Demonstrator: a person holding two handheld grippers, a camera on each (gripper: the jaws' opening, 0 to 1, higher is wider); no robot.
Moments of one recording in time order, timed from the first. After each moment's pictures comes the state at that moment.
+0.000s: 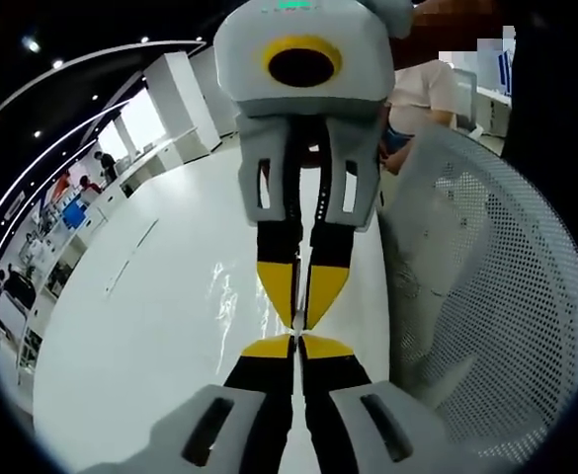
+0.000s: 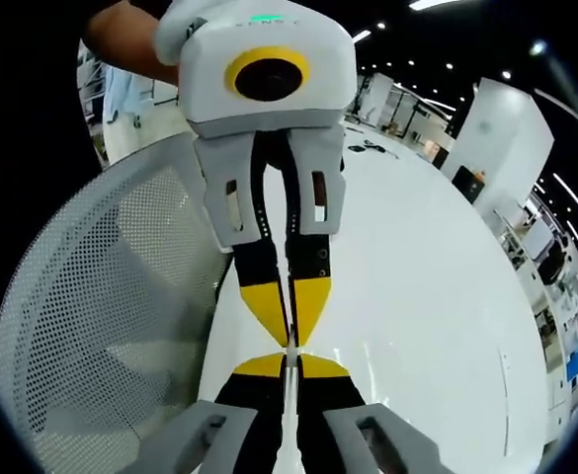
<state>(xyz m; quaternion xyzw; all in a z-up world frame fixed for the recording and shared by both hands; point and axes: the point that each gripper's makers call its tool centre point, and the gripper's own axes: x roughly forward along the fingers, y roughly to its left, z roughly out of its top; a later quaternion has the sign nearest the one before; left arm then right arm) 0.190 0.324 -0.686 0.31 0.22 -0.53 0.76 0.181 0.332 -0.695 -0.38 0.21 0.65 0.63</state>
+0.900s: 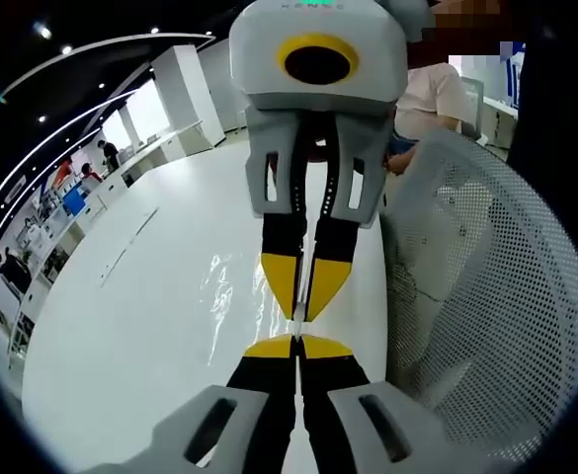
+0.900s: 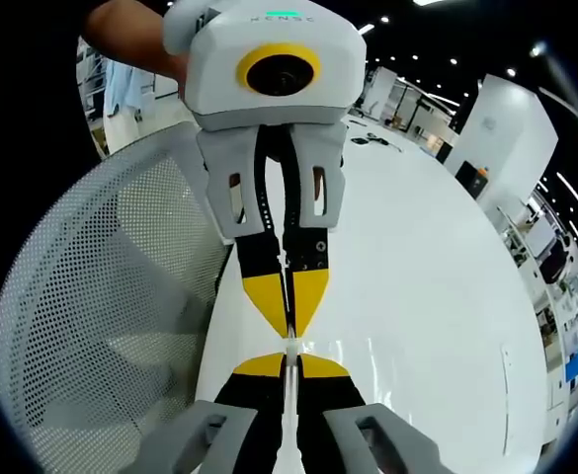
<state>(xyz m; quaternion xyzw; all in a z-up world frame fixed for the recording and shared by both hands) 0.190 0.330 -0.693 0.28 0.24 -0.52 0.77 0.183 0.327 -0.701 -0.39 0.22 0.64 0.62</state>
